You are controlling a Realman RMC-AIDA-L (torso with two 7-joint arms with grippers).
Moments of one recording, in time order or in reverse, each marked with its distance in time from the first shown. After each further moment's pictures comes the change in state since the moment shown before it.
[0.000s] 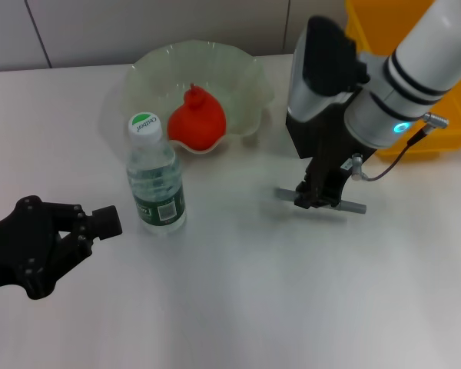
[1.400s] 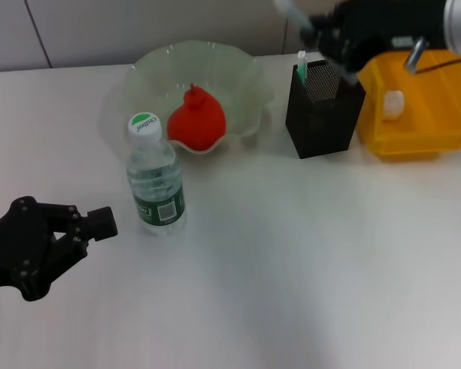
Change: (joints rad) left arm 0.003 0.008 -0.002 0.000 -0.003 0.006 0.012; right arm -0.502 -0.004 0.024 -0.735 0.582 0.212 -0.042
